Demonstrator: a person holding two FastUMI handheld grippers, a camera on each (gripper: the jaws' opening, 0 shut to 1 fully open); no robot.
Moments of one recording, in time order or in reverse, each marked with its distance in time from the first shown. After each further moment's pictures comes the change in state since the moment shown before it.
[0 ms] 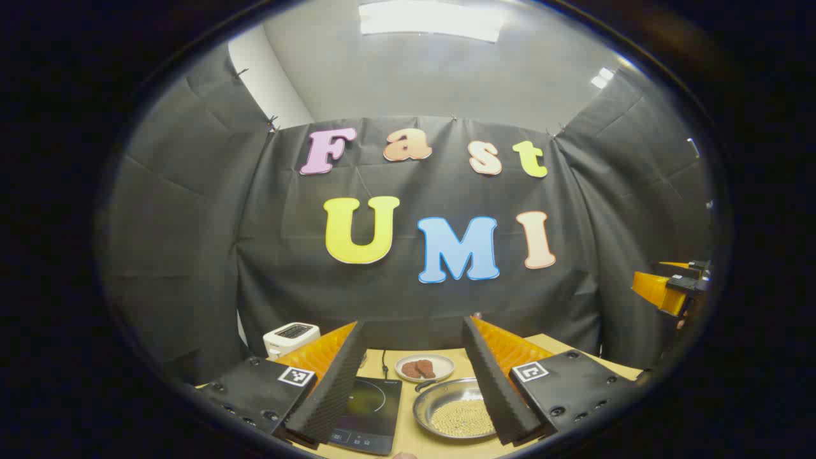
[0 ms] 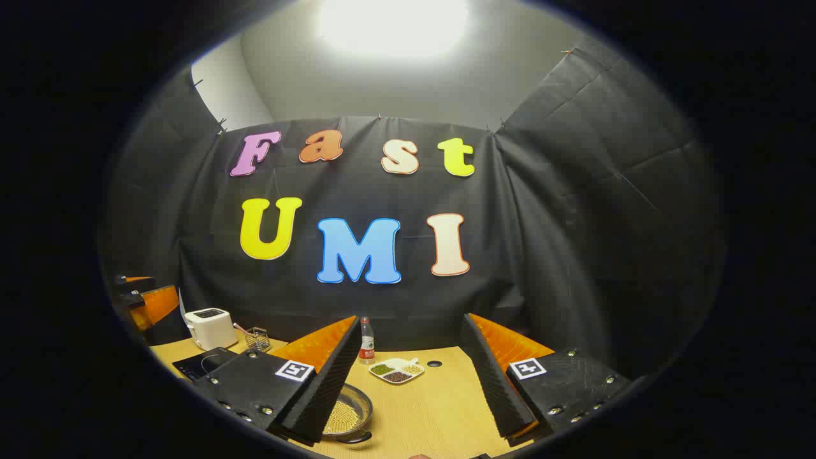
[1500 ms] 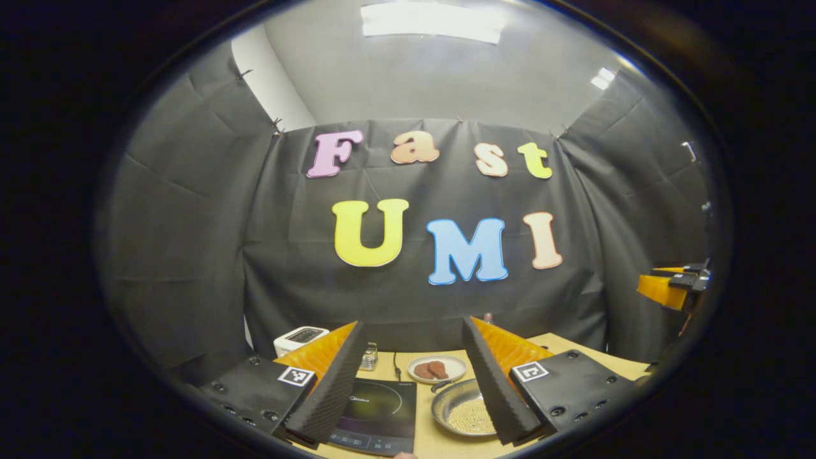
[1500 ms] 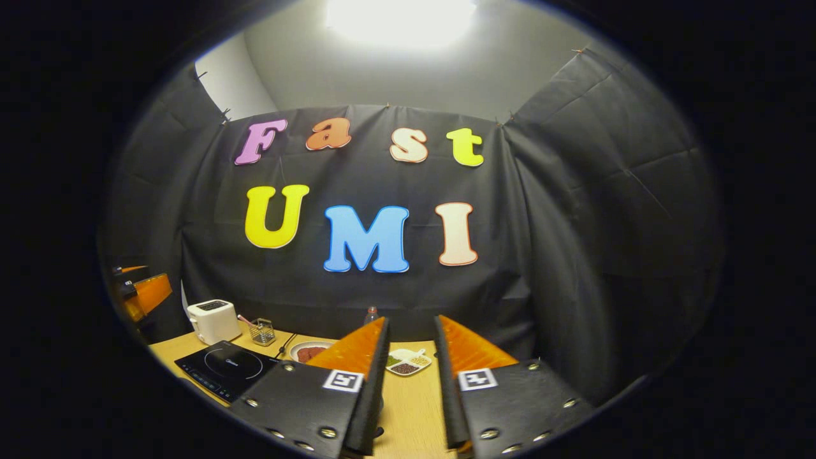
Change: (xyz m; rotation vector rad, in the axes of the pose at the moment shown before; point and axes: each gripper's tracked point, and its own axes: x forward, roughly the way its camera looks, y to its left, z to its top) left arm -0.004 0.037 0.003 0.019 -0.017 0.009; right arm 0.001 0.029 -0.010 -0.006 0.048 0.017
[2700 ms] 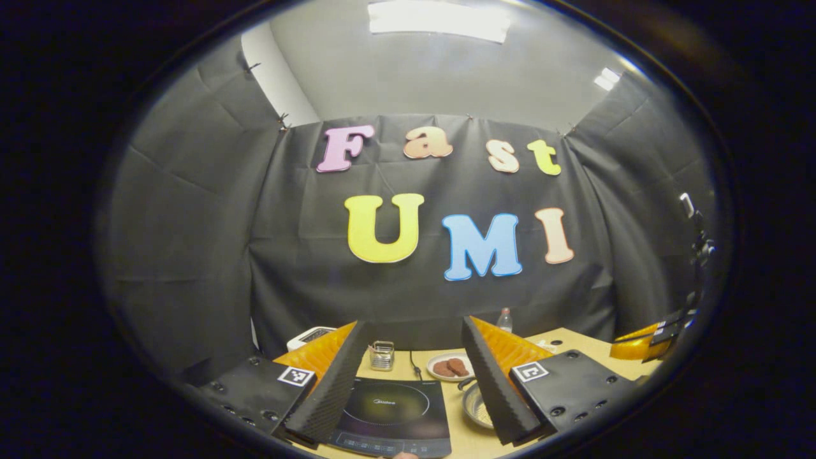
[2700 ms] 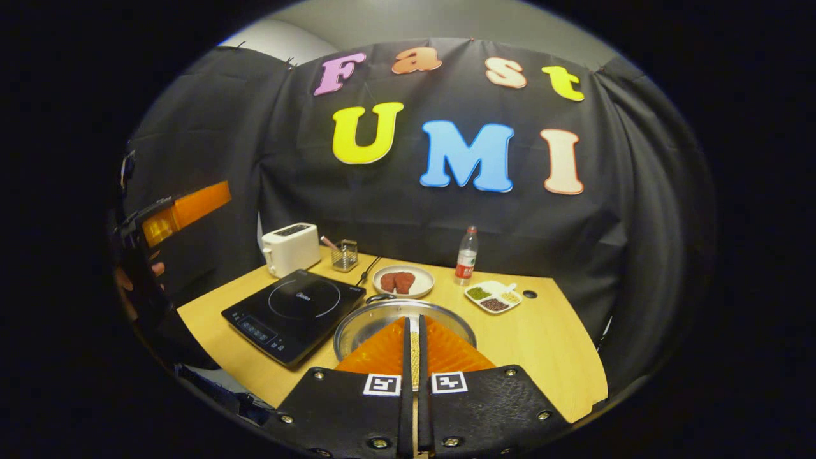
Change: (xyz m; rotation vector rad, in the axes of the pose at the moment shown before) left arm 0.022 0.066 -0.021 -0.001 0.013 0.018; right arm -0.014 0.131 -0.135 -0.110 0.437 0.441
